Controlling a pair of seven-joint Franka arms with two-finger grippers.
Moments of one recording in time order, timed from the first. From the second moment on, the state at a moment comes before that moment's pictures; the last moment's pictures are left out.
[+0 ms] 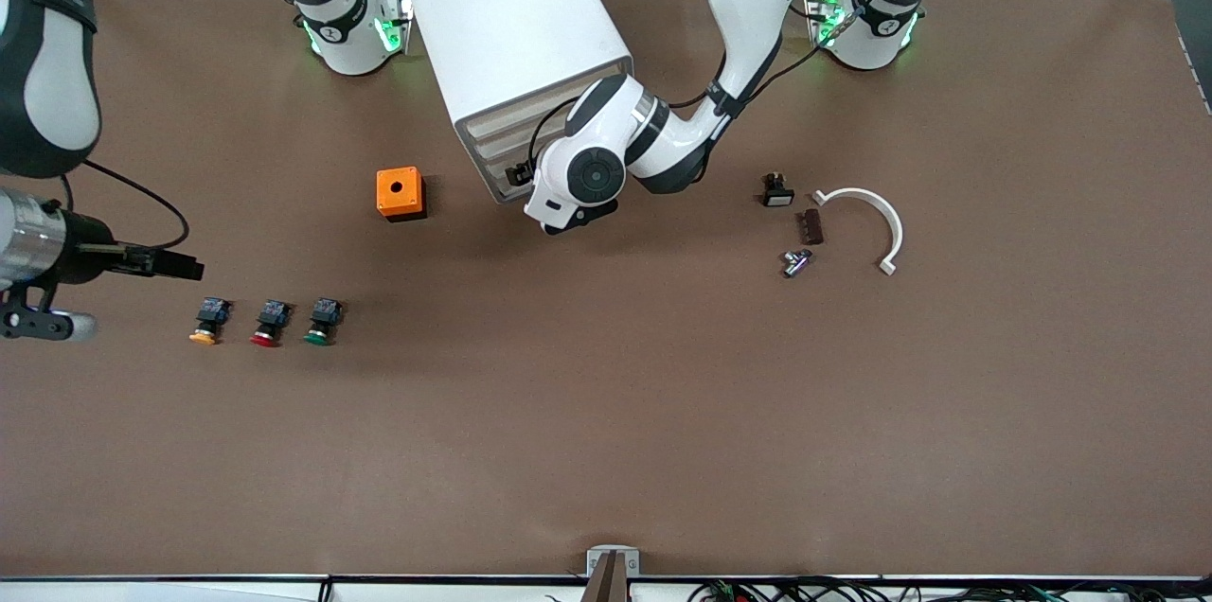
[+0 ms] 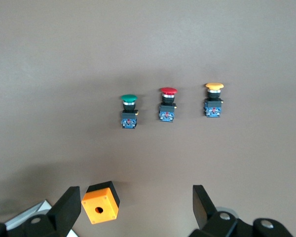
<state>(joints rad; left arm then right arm) -0.82 0.78 -0.09 -1.37 -0.62 1.98 -1.00 0.00 0.29 -0.08 -1.44 0.06 1.56 0.06</state>
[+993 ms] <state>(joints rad) -0.49 0.69 -0.08 -1.36 -0.33 1.87 -1.00 -0.01 0.18 -0.08 -1.44 0.01 1.52 0.06</state>
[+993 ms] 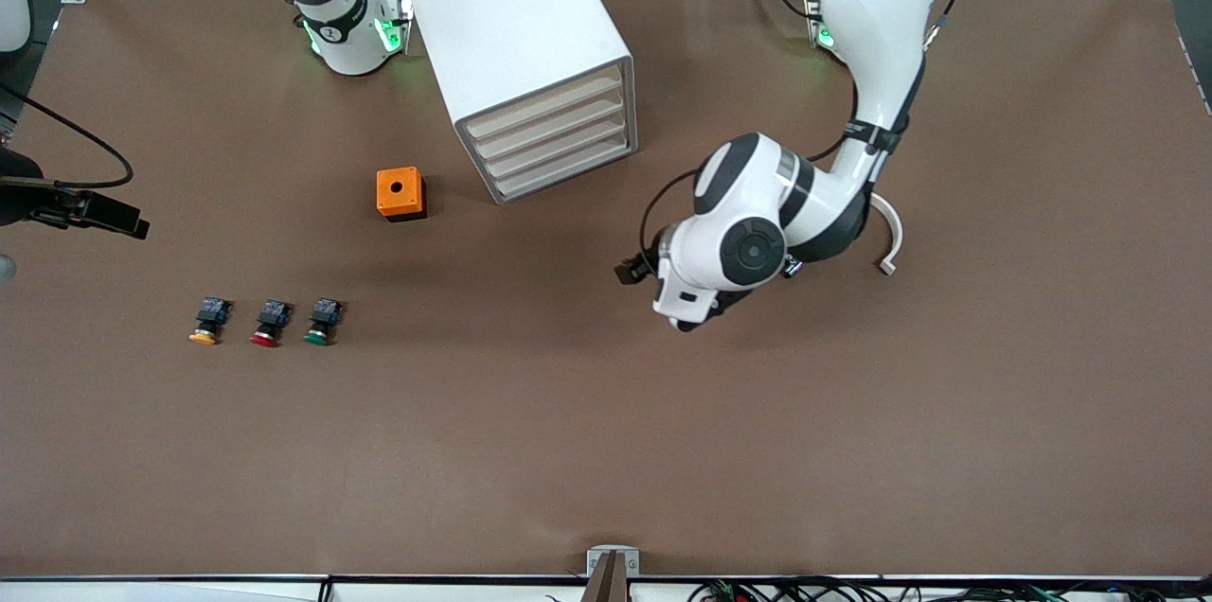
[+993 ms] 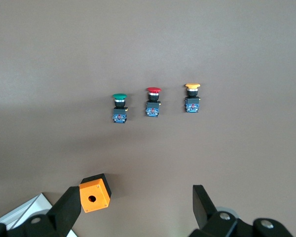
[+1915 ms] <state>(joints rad) -0.33 0.68 -0.09 -1.37 -0.20 1.87 -1.00 0.03 0.17 -0.07 -1.33 -0.05 1.42 0.06</state>
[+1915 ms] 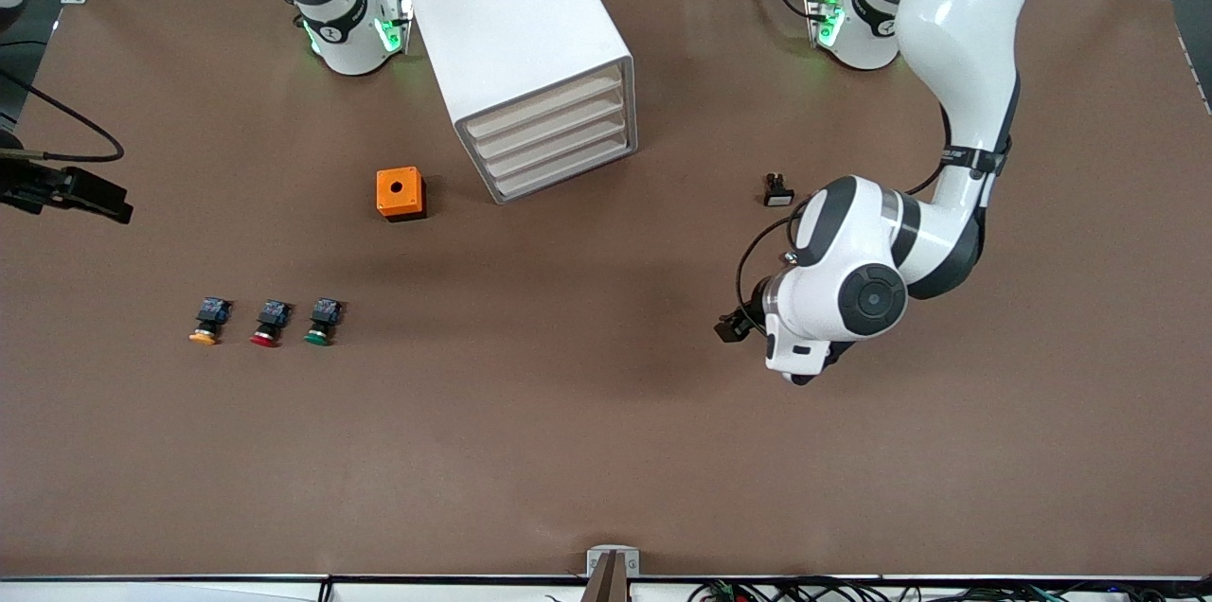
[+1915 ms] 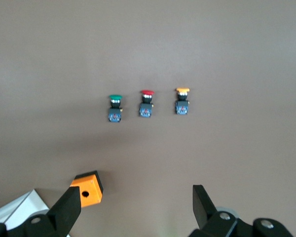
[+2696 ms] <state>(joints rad) -0.14 0.67 -0.22 -1.37 -0.17 1.87 -0.78 0.03 0.07 -0.07 -1.32 0.01 1.23 0.07</state>
